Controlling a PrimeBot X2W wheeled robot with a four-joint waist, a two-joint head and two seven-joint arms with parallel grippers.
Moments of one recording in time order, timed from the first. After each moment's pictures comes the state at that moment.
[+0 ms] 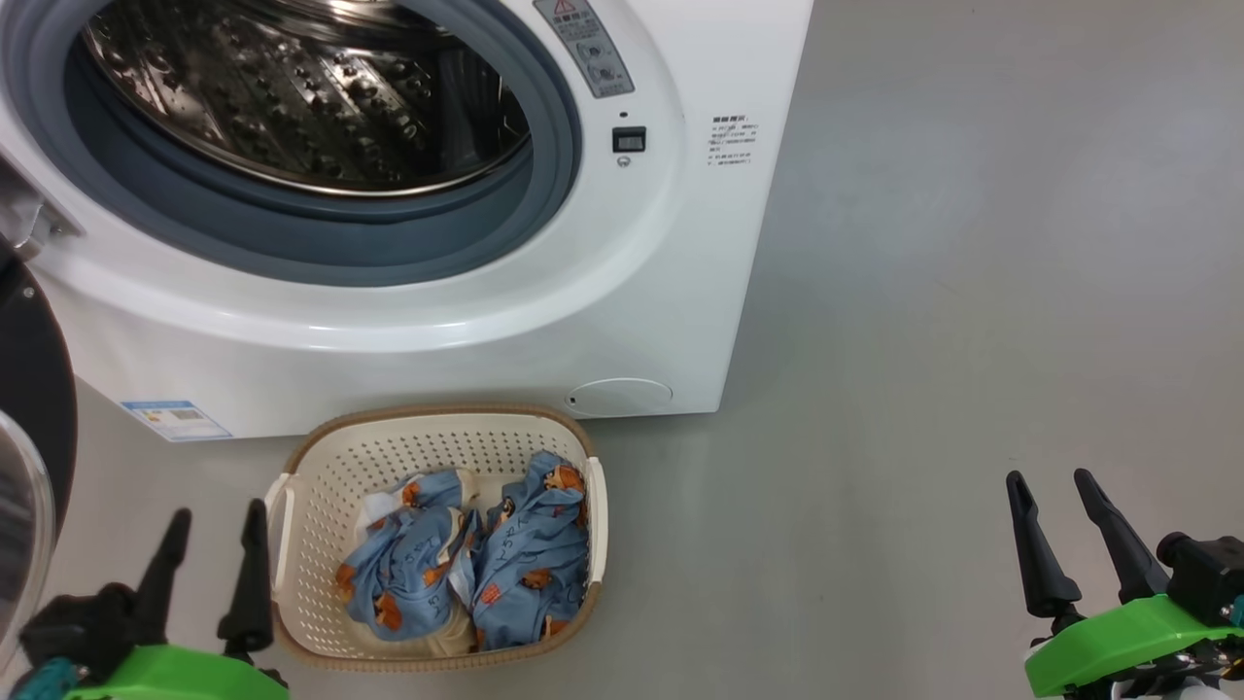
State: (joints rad) left arm -0.09 0.21 -0.03 0.27 -0.44 -0.13 -0.26; right arm -0.08 -0.20 0.01 0.32 0.39 0.13 -0.25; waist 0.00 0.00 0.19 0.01
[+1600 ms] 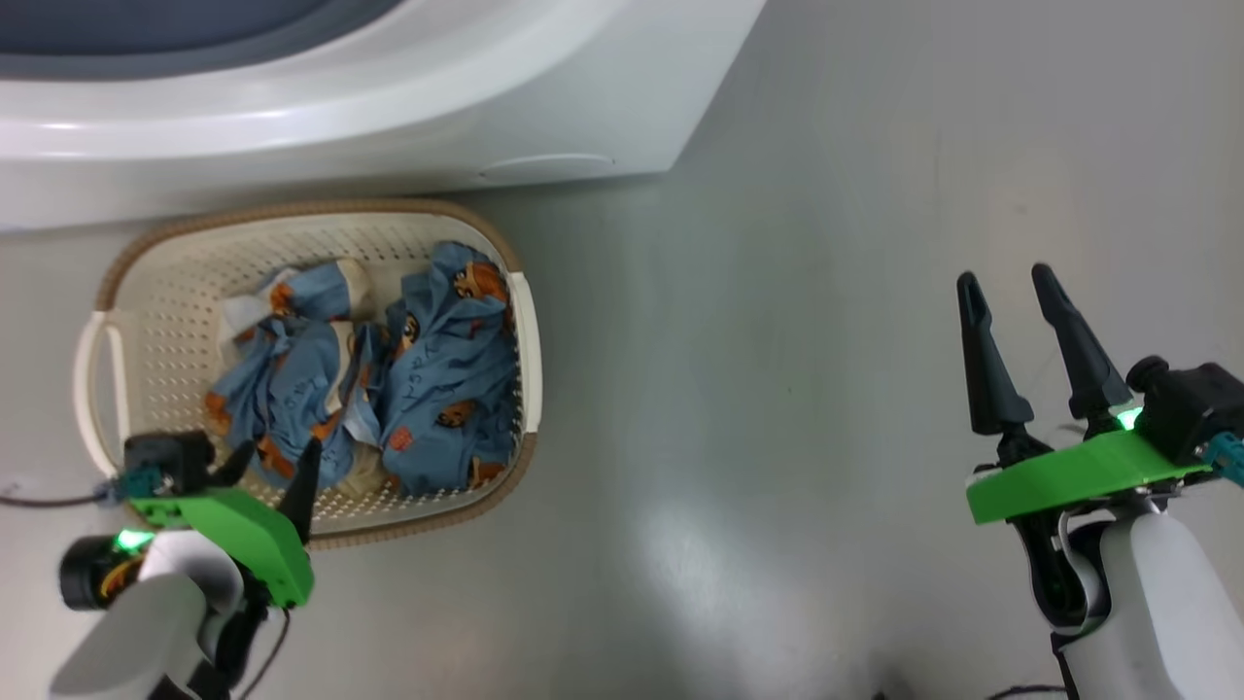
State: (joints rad) left arm -0.66 0.26 -0.60 1.04 -0.74 -0.13 -0.25; right arm -0.34 -0.13 0.04 0.26 0.33 0.13 -0.25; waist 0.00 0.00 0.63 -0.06
